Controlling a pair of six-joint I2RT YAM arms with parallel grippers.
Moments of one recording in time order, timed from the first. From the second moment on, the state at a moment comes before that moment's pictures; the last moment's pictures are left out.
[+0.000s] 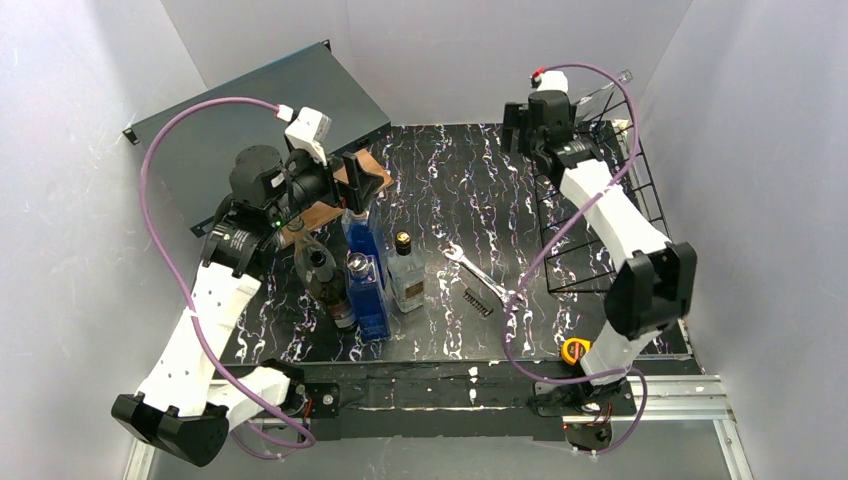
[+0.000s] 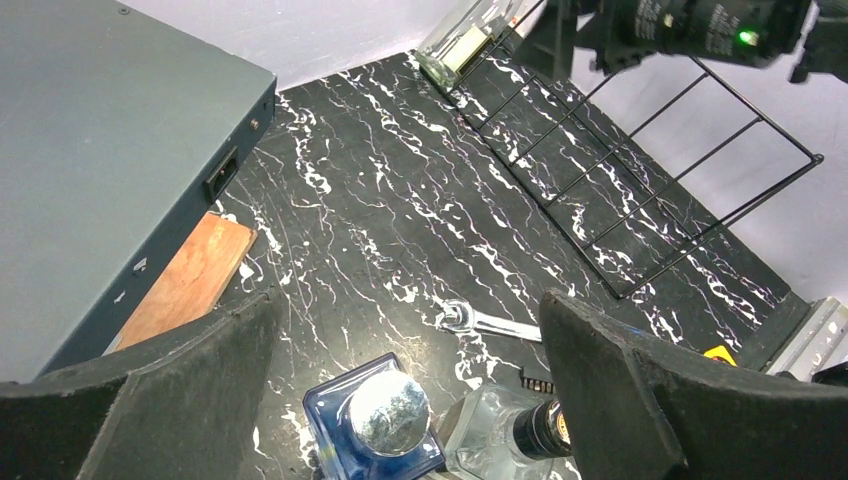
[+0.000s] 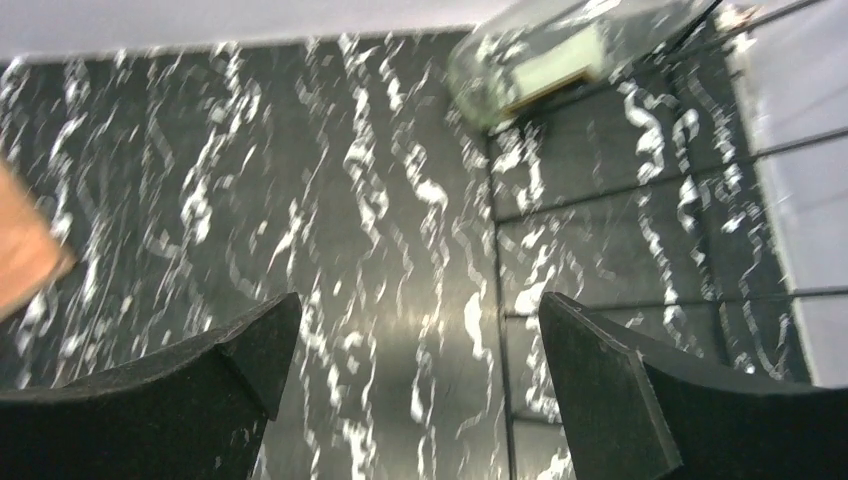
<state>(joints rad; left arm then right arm) -0.35 1.07 1.29 -0.40 0.30 -0.14 0.34 1.75 1.67 -0.39 0.38 0.17</state>
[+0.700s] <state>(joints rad) -0.38 1.05 1.23 -0.35 0.30 -0.15 0.59 1.18 1.25 -0.32 -0.10 0.26</state>
